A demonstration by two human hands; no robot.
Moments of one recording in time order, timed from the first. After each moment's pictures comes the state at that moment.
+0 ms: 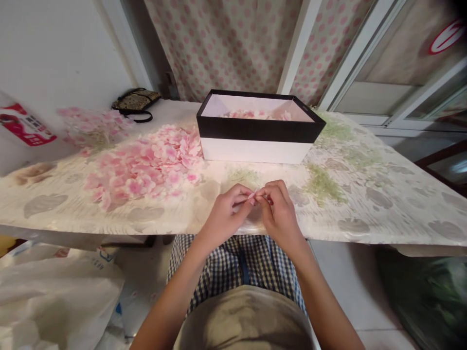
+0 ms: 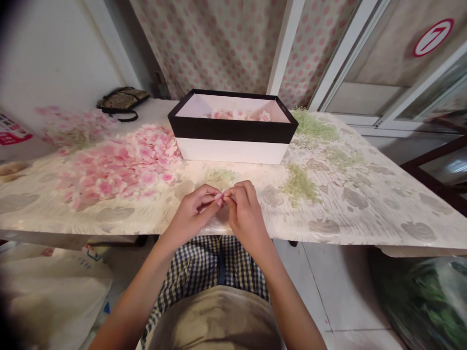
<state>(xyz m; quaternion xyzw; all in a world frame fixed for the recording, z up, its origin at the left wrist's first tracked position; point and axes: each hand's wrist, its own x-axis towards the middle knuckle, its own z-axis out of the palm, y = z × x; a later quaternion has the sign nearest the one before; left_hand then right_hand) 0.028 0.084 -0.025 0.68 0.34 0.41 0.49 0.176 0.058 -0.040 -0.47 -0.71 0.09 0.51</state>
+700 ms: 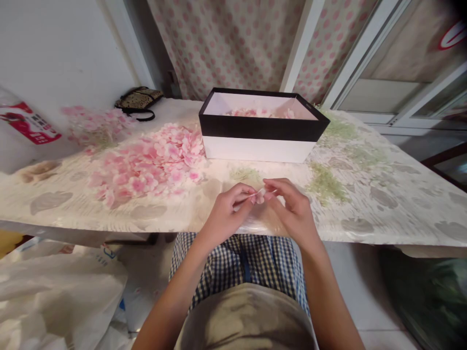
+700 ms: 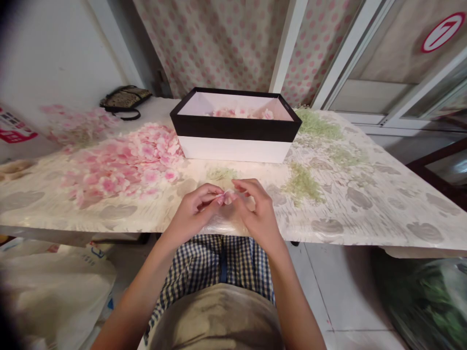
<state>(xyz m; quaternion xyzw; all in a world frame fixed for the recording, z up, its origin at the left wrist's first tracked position) 0.024 0.084 -0.026 0.69 0.34 0.42 0.48 0.191 0.059 -0.032 -0.48 -0.65 0.21 0.55</state>
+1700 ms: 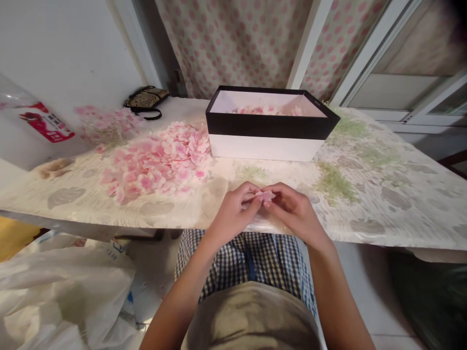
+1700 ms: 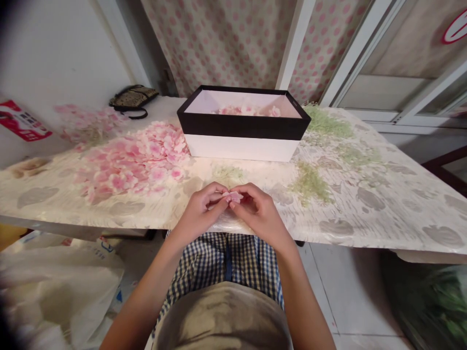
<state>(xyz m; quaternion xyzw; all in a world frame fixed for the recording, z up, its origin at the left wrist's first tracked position) 0.028 0.081 -0.025 0.69 0.32 0.42 0.50 0.194 0.055 -0.034 -0.43 -0.64 0.38 0.51</state>
